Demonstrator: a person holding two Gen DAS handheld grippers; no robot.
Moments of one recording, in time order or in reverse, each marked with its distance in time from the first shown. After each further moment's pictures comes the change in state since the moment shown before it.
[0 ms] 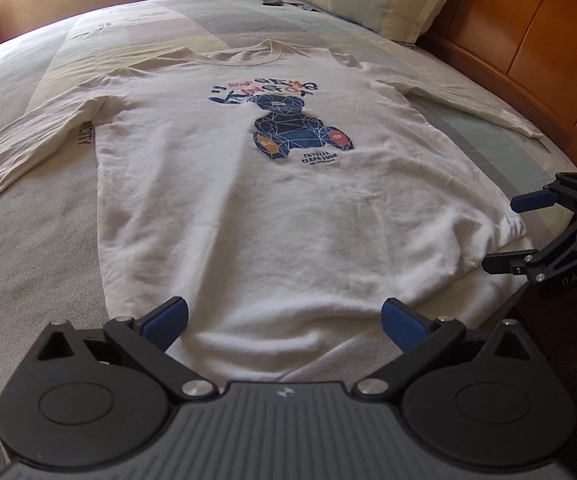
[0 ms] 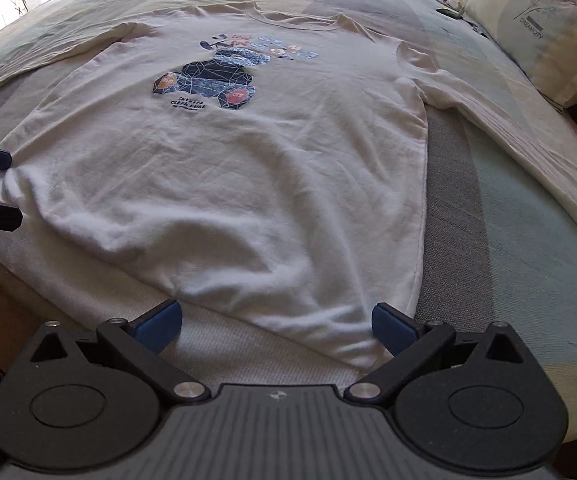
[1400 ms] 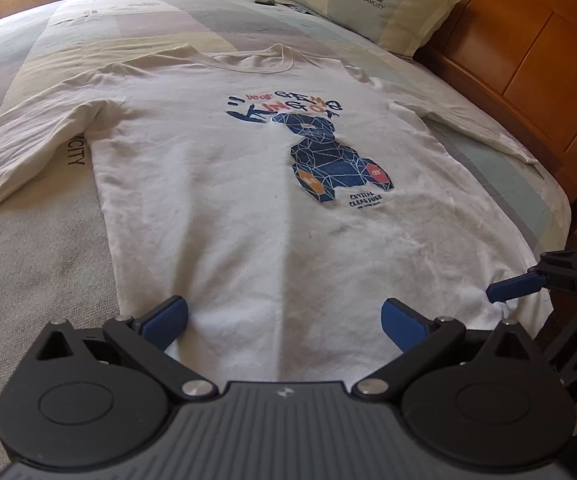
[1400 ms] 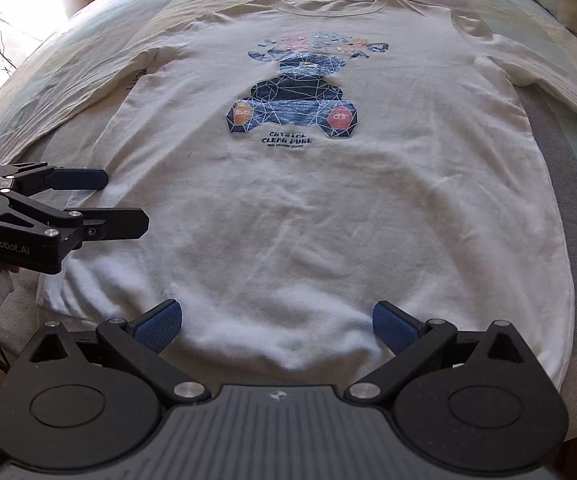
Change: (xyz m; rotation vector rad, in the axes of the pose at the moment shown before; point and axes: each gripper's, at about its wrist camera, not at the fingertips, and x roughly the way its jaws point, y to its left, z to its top) left arm 0.035 0.057 0.028 -0.030 0.033 -0.101; right arm 0.030 0.062 0.048 0.223 0.123 0.204
